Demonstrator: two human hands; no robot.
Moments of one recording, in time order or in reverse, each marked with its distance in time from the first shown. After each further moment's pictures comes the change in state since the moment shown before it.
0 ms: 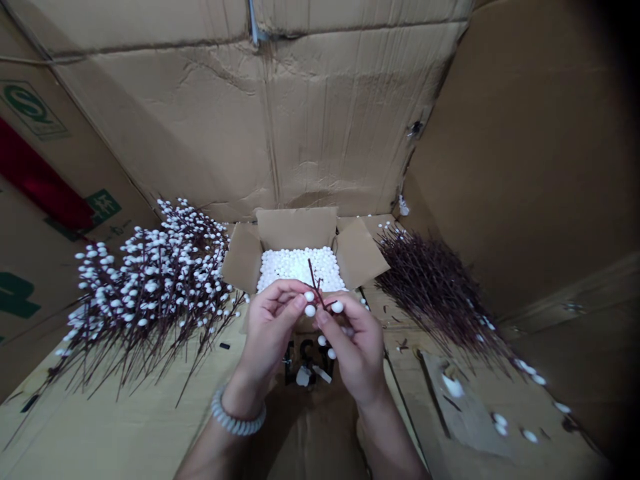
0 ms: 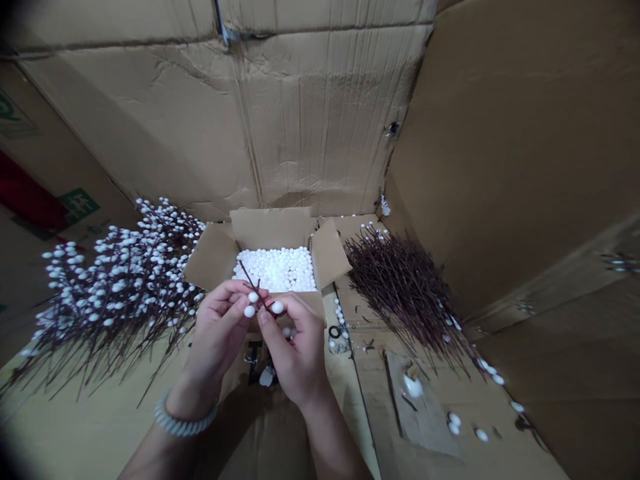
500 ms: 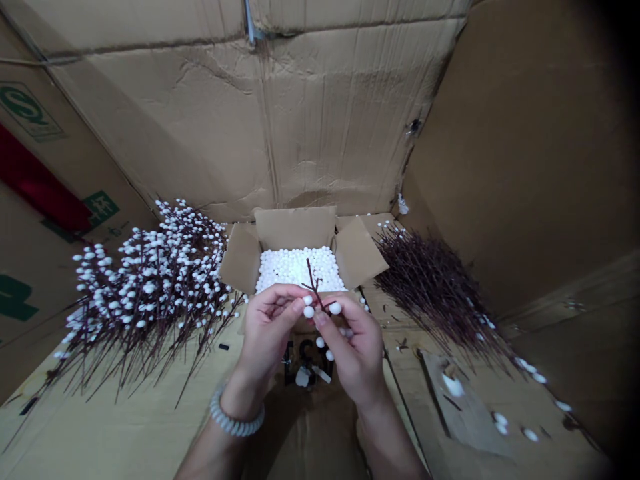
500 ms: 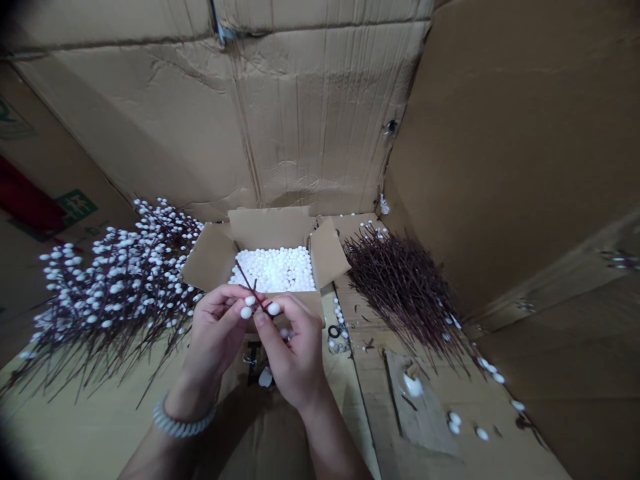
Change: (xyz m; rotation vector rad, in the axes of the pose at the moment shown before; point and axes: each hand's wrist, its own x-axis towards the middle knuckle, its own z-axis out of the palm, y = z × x) left_hand -0.001 0.002 0.002 0.064 0.047 0.004; right_hand 0.001 -0.001 0.000 -0.065 0.001 -0.044
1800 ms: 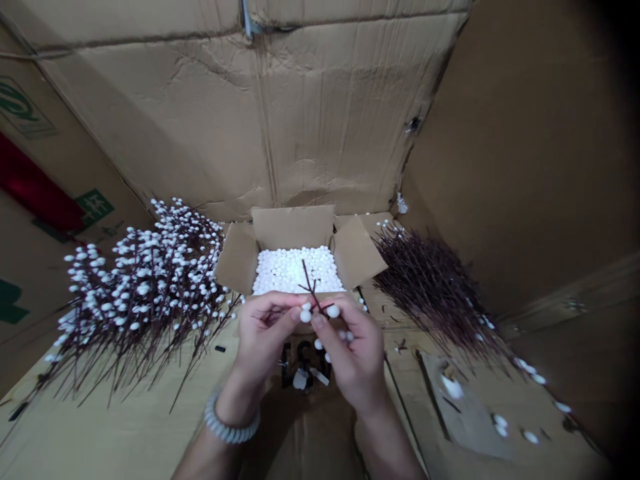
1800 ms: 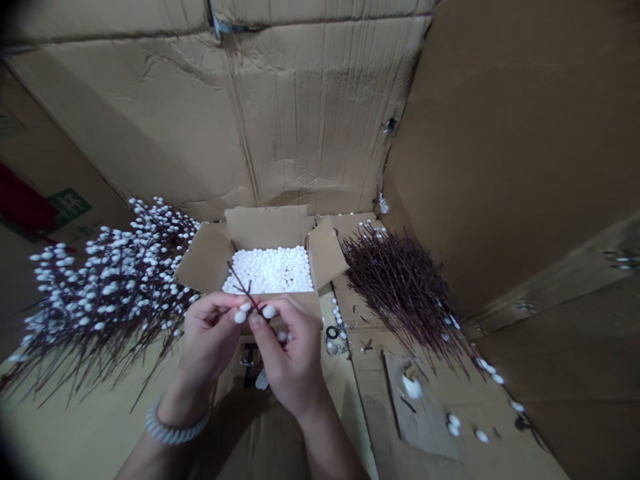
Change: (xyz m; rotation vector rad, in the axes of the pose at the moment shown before) left_hand -0.001 -0.010 -0.013 0.111 -0.036 0.101; right_hand 0.001 -0.005 -0.002 -0.084 -0.004 -0.034
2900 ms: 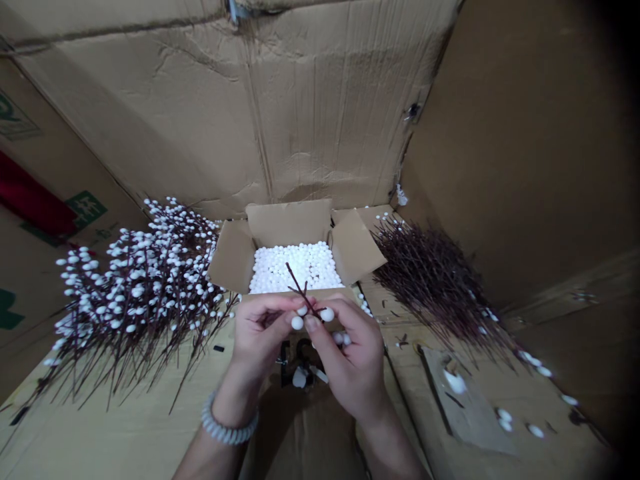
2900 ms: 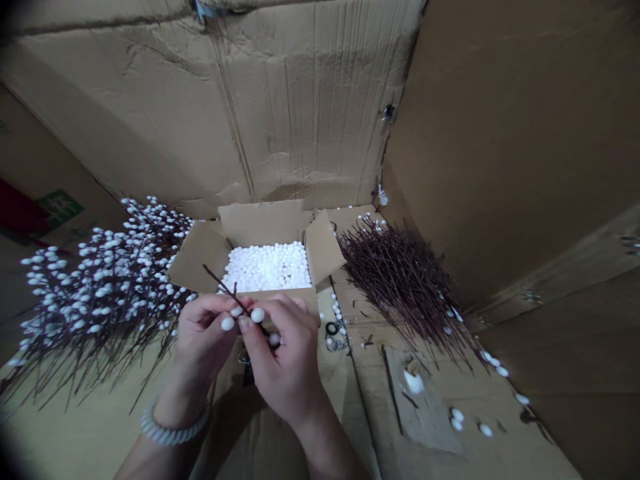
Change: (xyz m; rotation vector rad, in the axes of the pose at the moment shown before) left_hand 0.003 -0.001 -0.001 -0.082 -0.133 0.084; right_hand -0.002 0.000 -0.001 -0.104 0.002 -0.029
